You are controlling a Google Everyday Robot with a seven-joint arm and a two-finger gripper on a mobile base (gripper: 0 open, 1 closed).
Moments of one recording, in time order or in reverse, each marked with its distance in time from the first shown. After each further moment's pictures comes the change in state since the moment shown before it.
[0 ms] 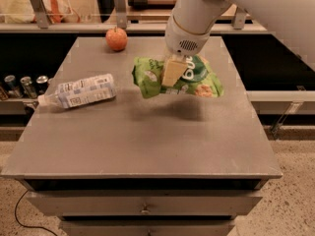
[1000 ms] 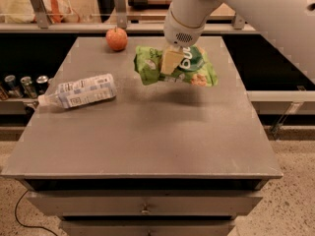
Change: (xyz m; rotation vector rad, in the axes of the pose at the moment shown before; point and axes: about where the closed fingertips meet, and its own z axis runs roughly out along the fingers) arm 0.003 -0.052 0.013 0.082 0.006 0.020
